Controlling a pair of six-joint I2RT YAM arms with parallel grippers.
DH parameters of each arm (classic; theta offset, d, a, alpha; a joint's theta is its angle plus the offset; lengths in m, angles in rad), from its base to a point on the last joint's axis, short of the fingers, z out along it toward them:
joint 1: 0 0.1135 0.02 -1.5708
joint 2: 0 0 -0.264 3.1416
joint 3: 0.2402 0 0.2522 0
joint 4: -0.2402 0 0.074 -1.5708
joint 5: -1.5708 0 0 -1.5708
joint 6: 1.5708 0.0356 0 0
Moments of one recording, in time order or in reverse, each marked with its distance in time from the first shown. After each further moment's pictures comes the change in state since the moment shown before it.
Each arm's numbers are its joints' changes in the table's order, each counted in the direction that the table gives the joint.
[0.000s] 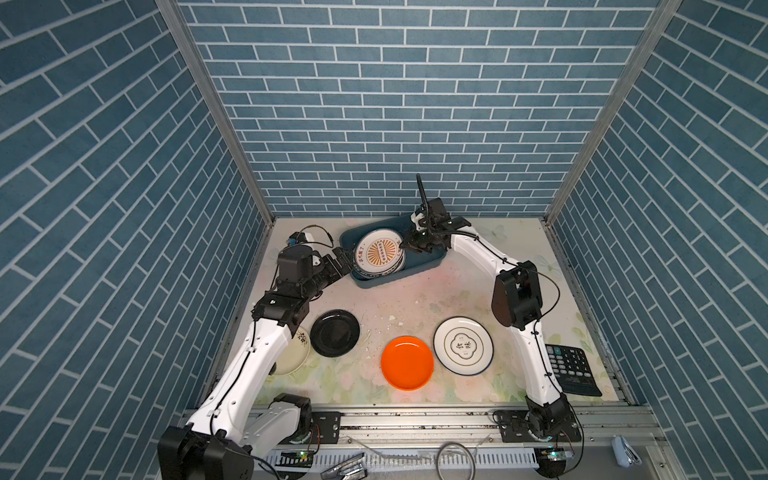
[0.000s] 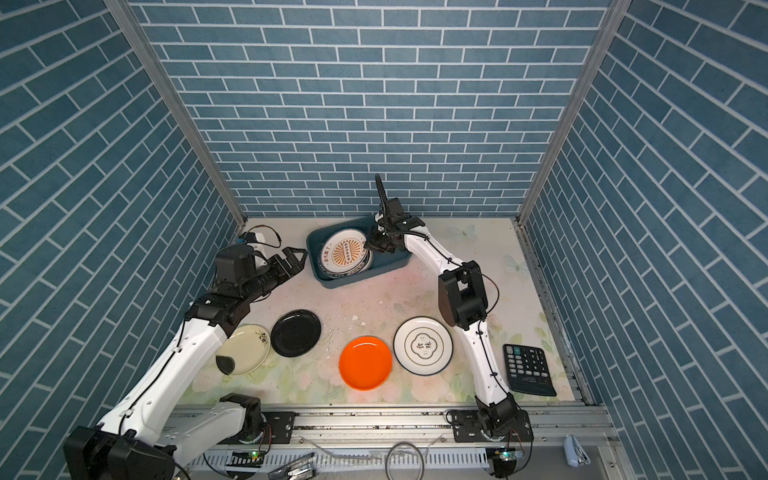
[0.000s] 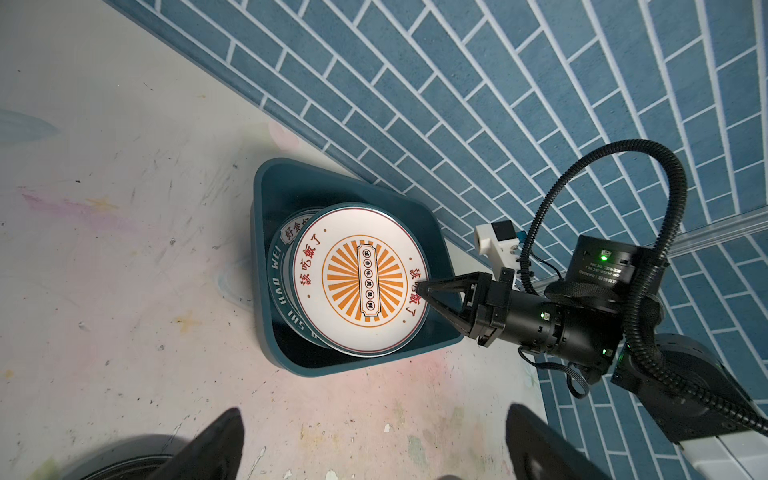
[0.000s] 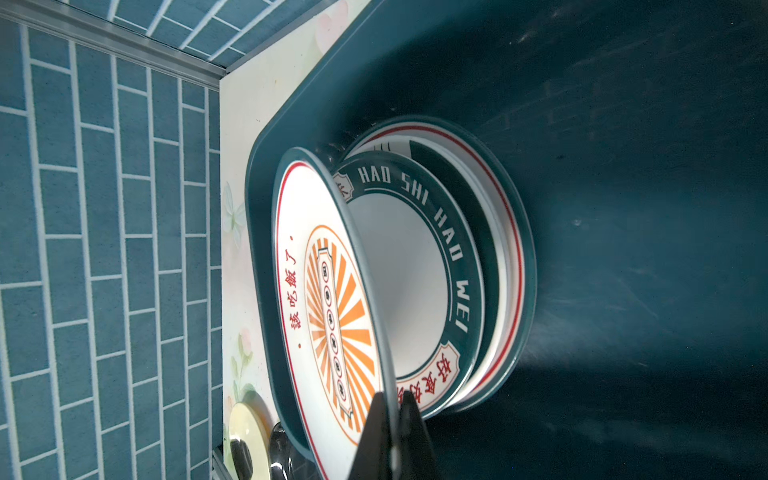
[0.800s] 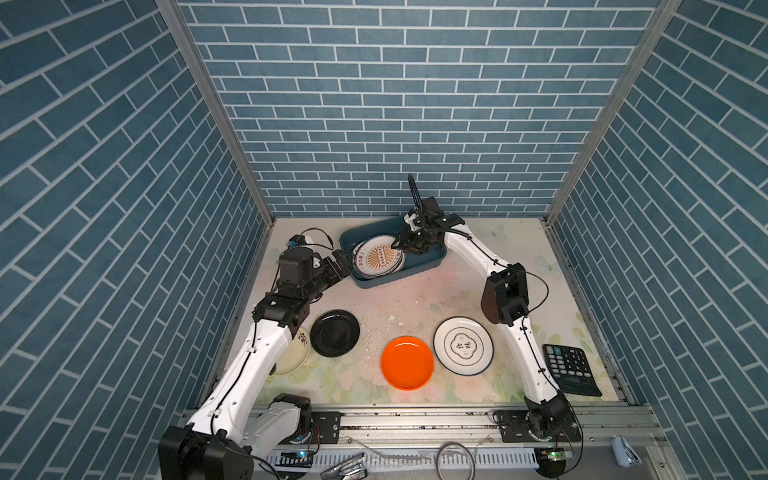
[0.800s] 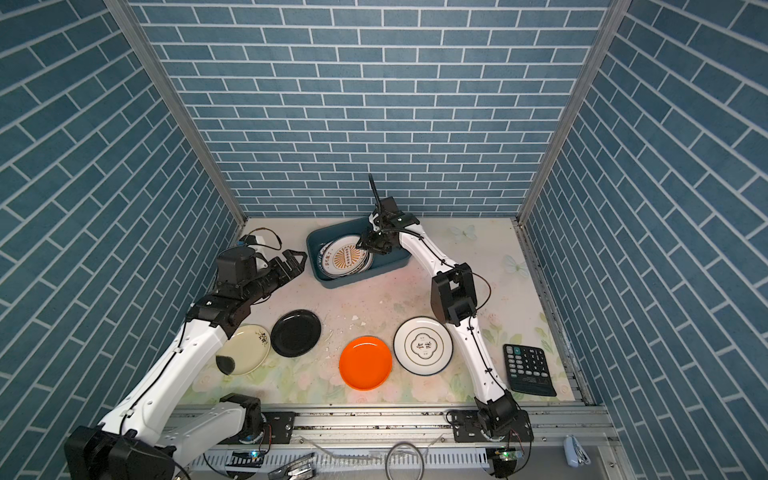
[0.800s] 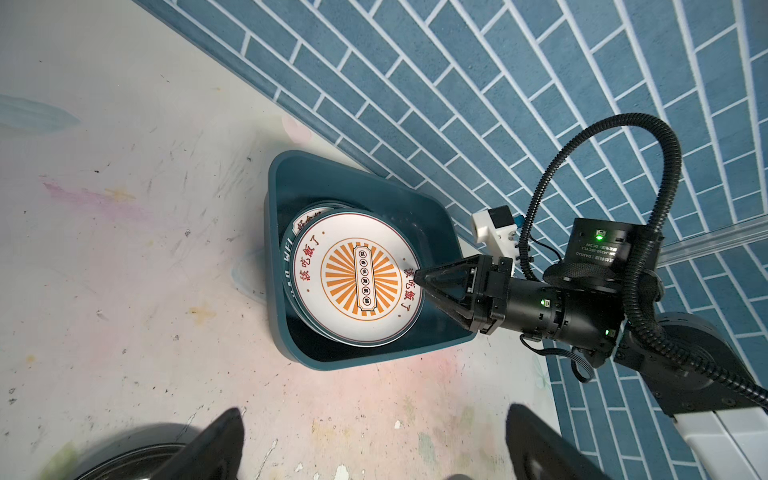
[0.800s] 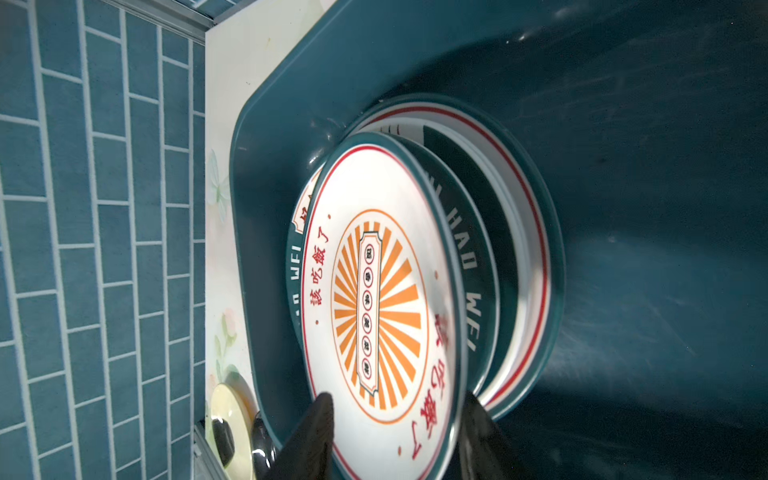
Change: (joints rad) left arm 0.000 -0.002 -0.021 -0.009 0.016 0.001; right arm 0.009 0.136 0.230 -0.175 0.026 -0.108
